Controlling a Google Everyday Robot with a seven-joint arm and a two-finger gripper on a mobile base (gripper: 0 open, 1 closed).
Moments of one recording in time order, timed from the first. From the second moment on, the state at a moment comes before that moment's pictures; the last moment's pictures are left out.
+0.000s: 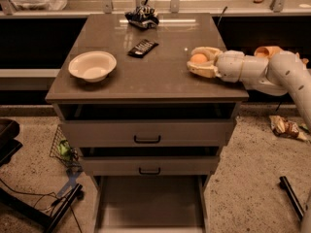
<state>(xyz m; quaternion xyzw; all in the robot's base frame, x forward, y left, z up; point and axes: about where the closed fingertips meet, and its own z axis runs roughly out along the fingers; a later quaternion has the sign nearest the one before) 0.727 -0.148 0.839 -0.49 0.55 0.27 0.63</state>
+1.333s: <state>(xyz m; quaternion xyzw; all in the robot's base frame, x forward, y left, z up) 0.728 -0.137 0.842 -0.49 0.54 0.27 0.63</state>
